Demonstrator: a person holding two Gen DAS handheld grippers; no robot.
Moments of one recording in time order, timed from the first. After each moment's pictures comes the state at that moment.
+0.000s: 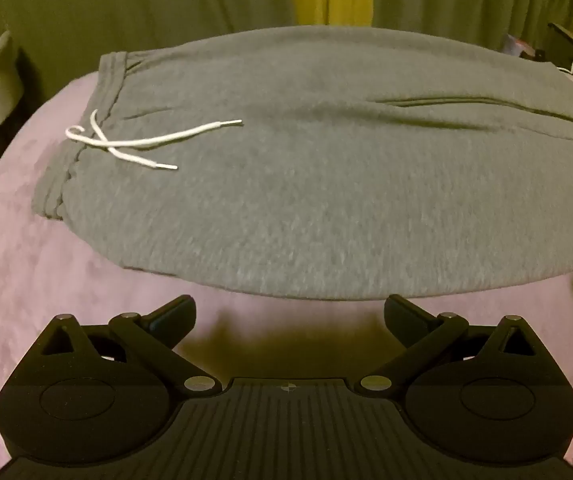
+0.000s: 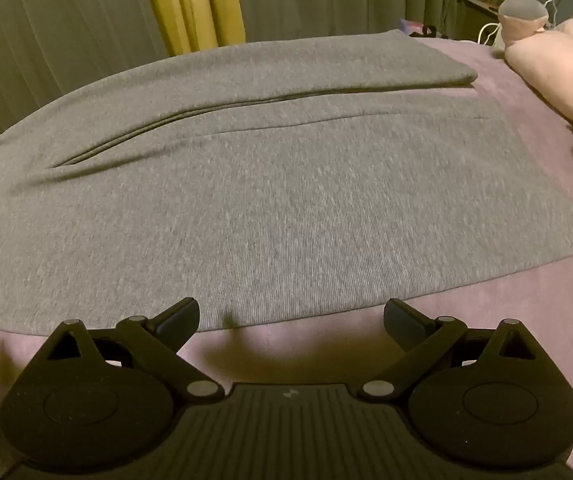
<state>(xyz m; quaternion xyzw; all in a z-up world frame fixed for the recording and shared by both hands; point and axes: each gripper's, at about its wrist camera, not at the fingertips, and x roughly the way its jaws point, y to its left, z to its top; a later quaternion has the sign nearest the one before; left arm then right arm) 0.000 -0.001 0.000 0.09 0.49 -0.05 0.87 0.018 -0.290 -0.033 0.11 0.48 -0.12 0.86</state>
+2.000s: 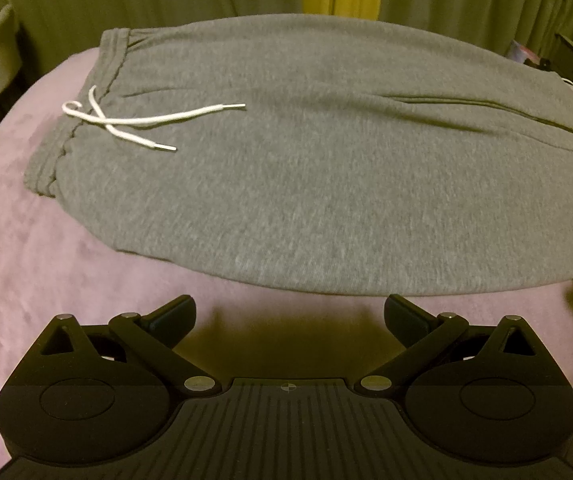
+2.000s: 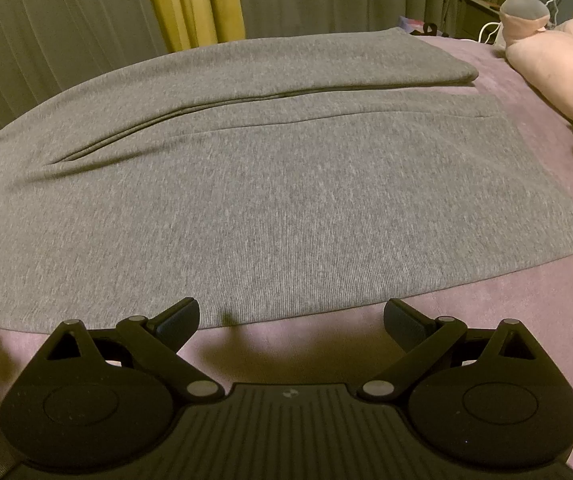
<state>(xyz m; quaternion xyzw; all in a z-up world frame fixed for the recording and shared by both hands) 0.005 0.008 -0.006 0.04 0.51 -0.05 0.86 0.017 -0.291 -0.035 0.11 0.48 -0.12 0.86</state>
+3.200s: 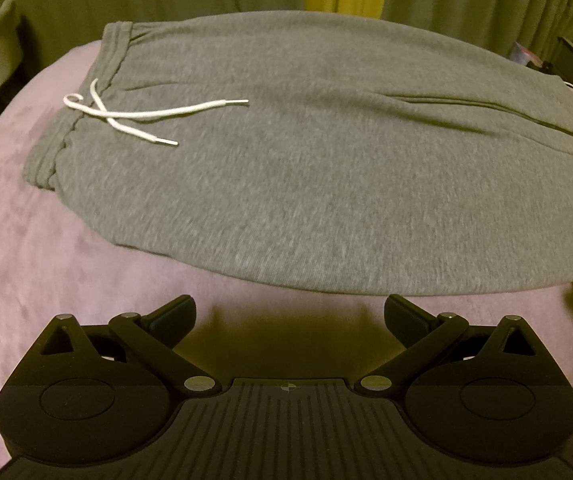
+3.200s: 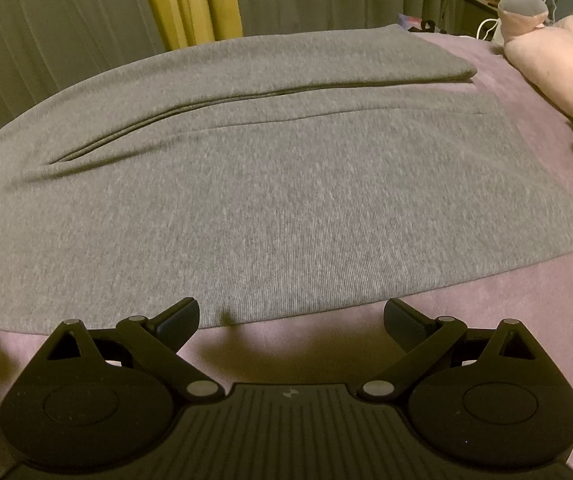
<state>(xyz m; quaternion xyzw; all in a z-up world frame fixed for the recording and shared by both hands) 0.007 0.012 -0.005 0.03 0.52 -0.05 0.85 0.015 -0.291 -0.039 0.11 0.48 -0.12 0.86</state>
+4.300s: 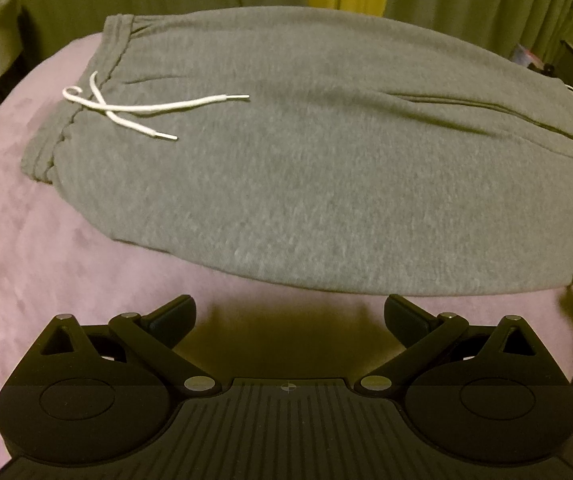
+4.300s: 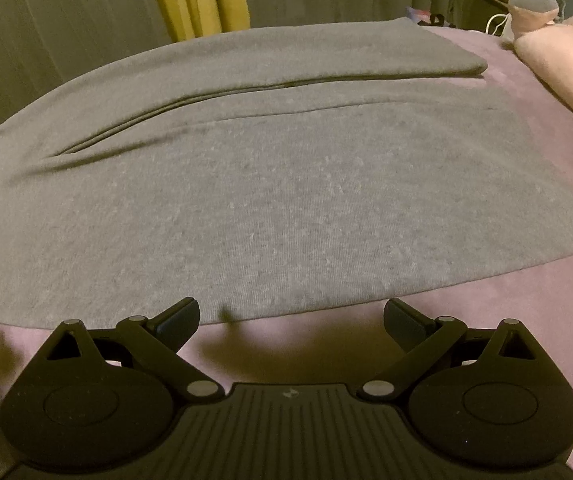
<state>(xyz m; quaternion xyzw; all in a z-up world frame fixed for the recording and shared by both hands) 0.010 0.015 -0.005 0.02 0.52 -0.05 0.85 0.019 -0.291 -0.042 0.12 0.50 -0.11 0.85</state>
